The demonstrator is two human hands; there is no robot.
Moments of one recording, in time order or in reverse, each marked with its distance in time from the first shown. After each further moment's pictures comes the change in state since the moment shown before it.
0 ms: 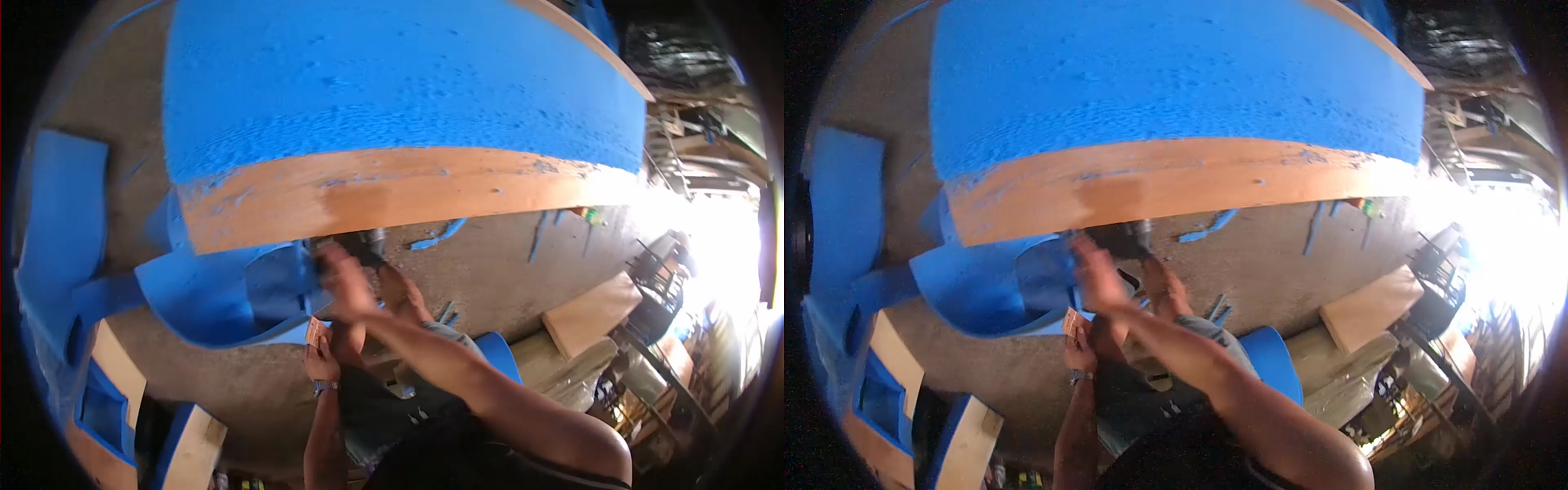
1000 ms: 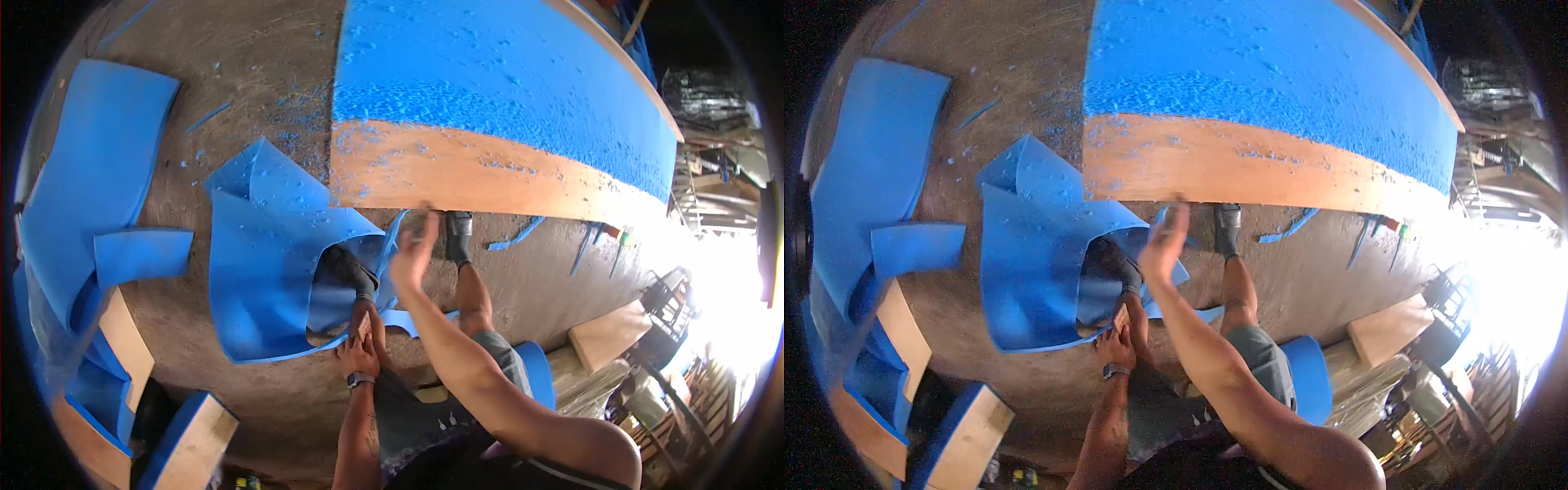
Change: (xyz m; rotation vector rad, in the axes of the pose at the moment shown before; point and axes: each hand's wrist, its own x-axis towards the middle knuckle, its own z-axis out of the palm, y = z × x) left_hand 0.086 -0.180 -0.113 0.339 -0.083 0.176; right_hand 0.065 -0.062 0.260 -0.126 0.370 0.179
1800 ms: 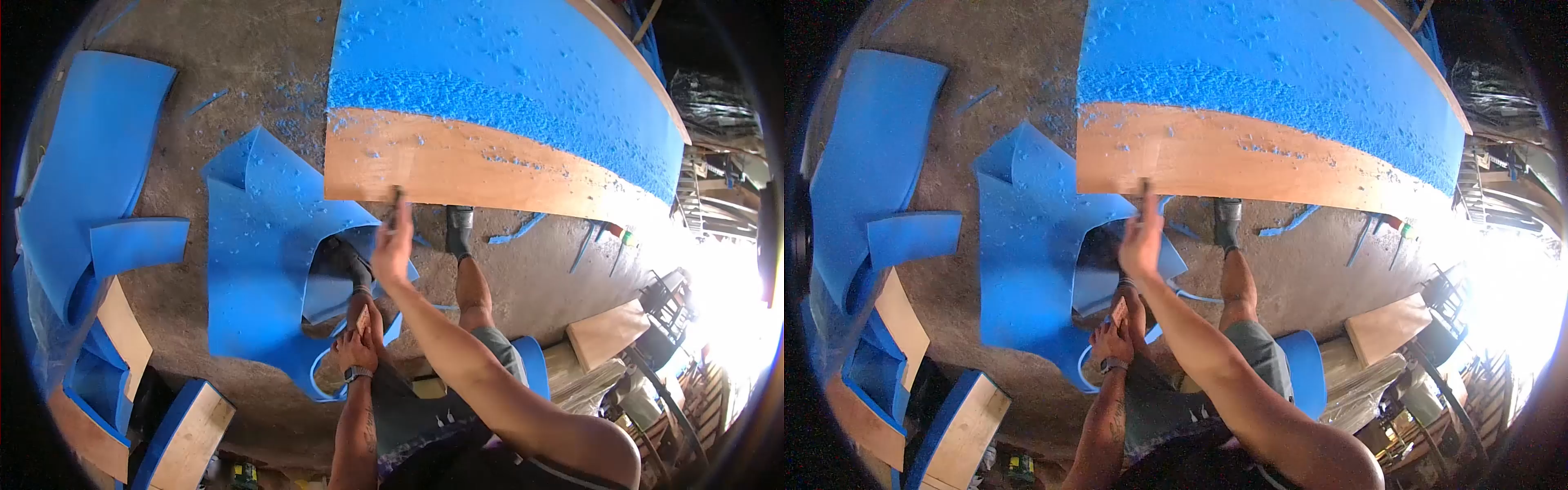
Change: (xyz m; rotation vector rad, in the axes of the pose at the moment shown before) left_hand 0.002 0.011 0.000 0.017 -0.040 -0.015; right_hand -0.003 0.014 0.002 -0.081 -0.231 -0.188
